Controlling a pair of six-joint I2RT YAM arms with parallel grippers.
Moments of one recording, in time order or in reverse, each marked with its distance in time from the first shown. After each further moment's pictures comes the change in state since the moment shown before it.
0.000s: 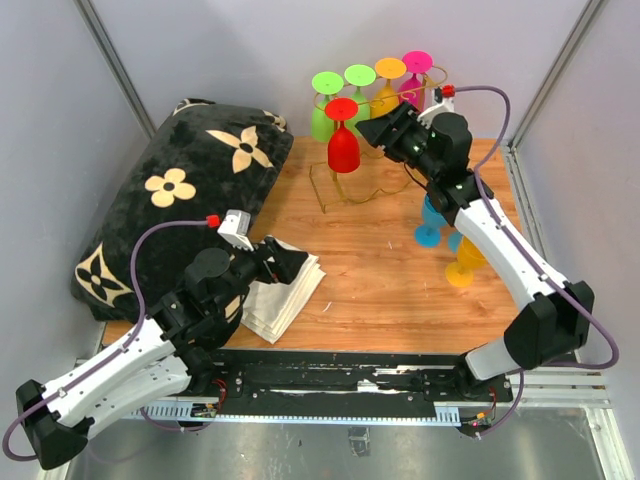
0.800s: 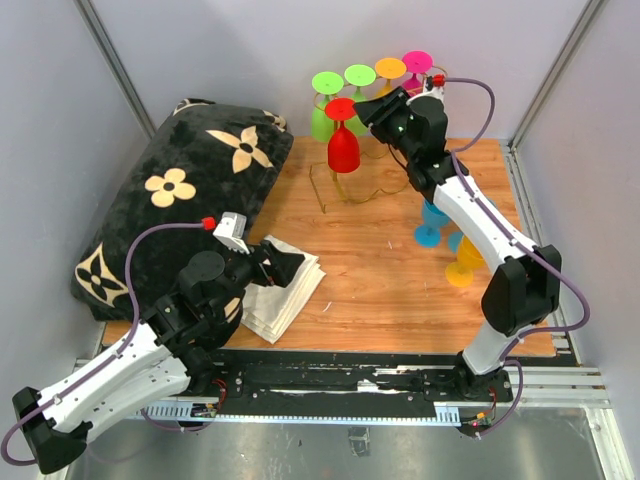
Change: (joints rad) left arm 0.001 -0.048 0.000 -0.041 0.003 0.015; right arm 0.027 0.237 0.193 0.056 0.163 0.094
